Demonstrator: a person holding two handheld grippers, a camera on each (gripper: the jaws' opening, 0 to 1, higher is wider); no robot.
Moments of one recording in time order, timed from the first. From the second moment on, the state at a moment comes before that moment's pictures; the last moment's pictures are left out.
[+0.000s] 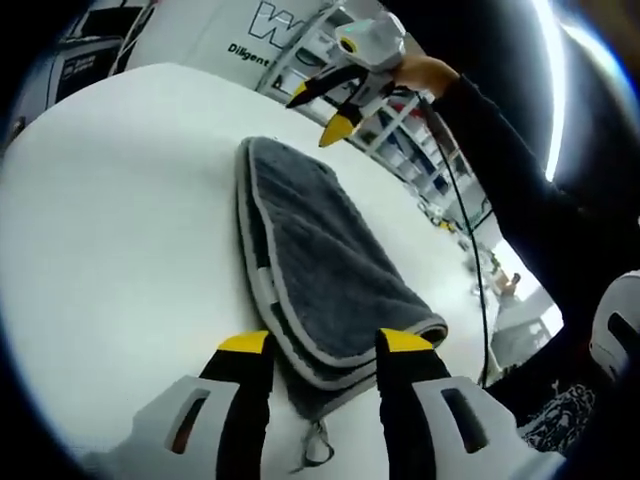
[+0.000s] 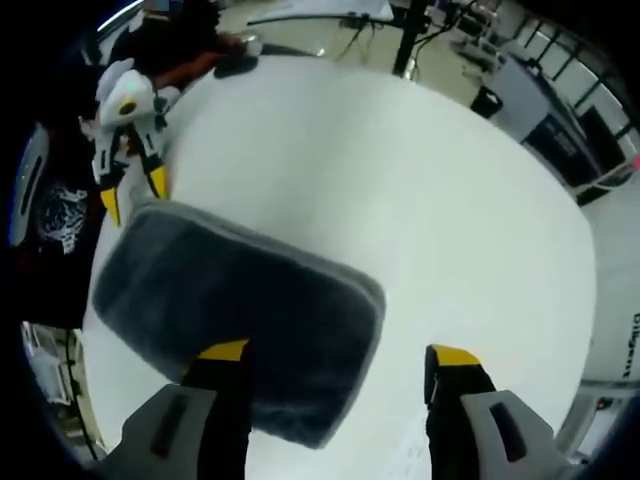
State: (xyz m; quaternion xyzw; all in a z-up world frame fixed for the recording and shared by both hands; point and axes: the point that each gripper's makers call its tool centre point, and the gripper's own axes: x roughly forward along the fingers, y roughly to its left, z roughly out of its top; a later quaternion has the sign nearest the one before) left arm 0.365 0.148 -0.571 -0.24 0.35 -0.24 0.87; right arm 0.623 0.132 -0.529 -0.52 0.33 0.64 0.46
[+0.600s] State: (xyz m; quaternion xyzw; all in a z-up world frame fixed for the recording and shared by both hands) left arm 0.366 0.146 -0.576 -0.22 0.35 -0.25 0.88; right arm 0.621 0.143 -0.552 -0.51 0.35 0.65 0.44
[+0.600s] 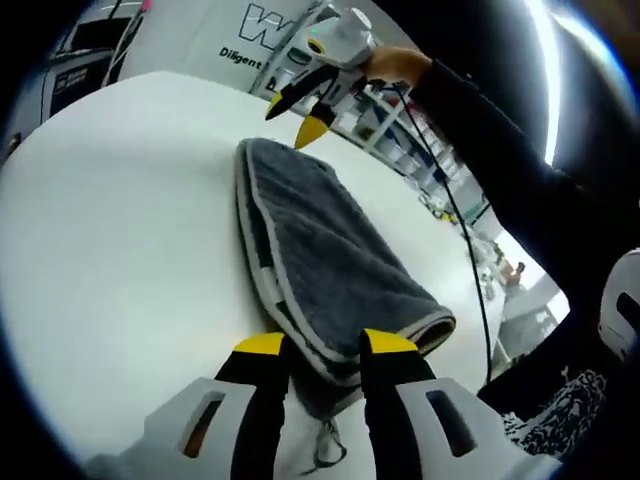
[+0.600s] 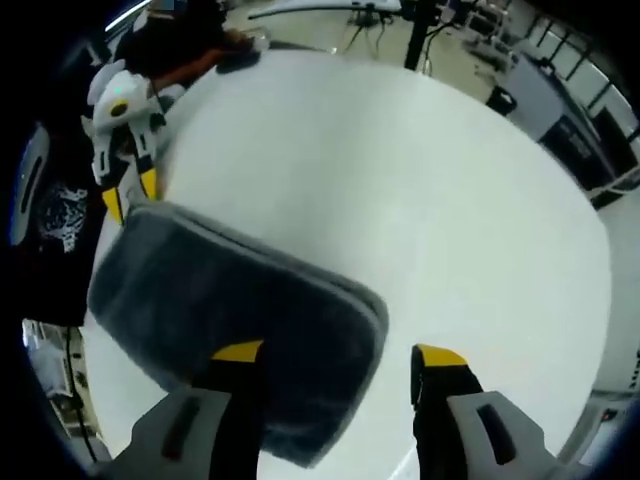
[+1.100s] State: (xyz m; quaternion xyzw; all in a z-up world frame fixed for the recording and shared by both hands) left arm 0.368 0.140 -0.575 -0.22 0.35 -0.26 0.87; right arm 0.627 0.146 -0.562 -0.51 0.36 0.65 0.44
